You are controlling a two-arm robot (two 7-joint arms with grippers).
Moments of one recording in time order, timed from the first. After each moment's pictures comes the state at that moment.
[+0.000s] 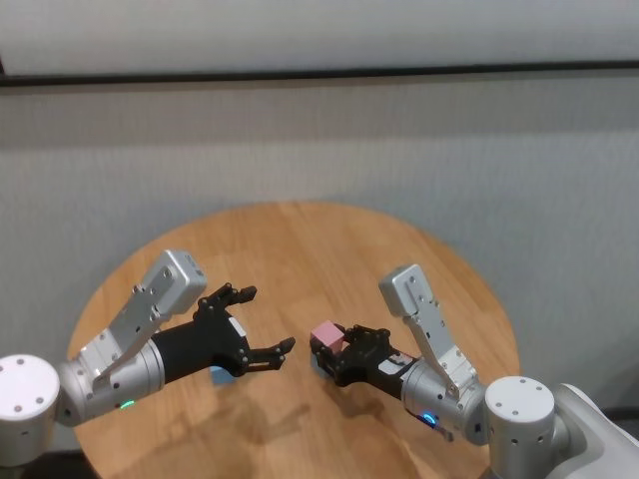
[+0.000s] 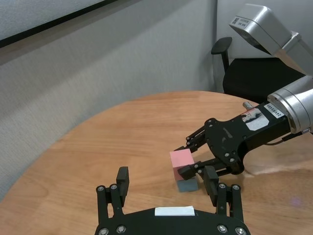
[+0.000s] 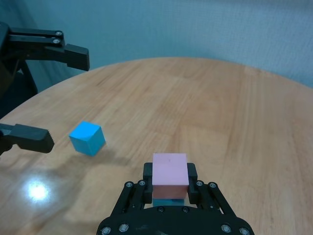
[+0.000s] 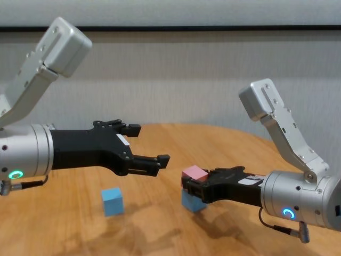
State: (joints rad) left arm -0.39 0.44 0.48 -1.32 -0.20 -0.07 -0.60; right arm 0.45 0.16 -0.46 -1.01 0.20 0.08 0.42
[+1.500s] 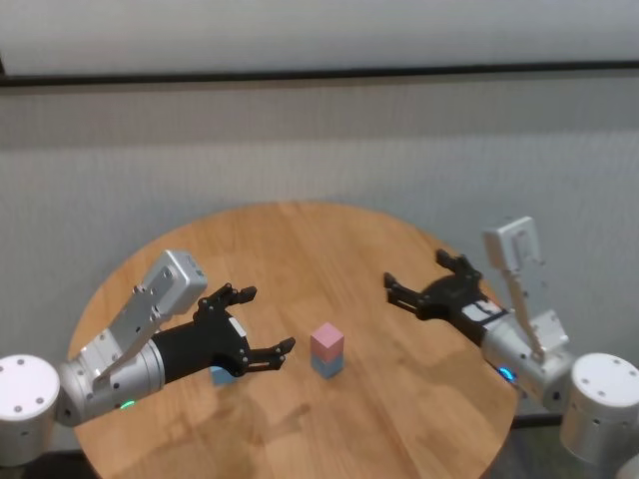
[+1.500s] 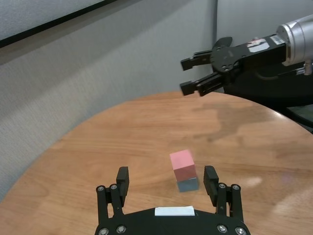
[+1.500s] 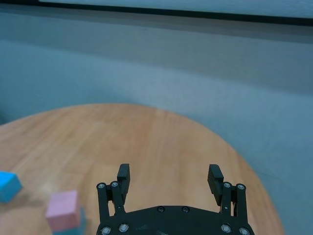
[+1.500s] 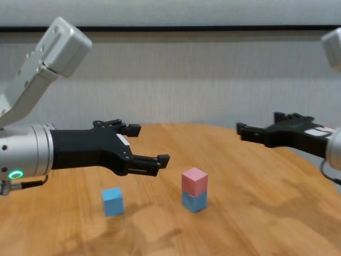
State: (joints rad) left arm -0.39 0.44 0.48 -1.32 -0.20 -0.07 -0.60; right arm 0.39 0.24 -0.32 -1.17 0.21 0.02 0.32
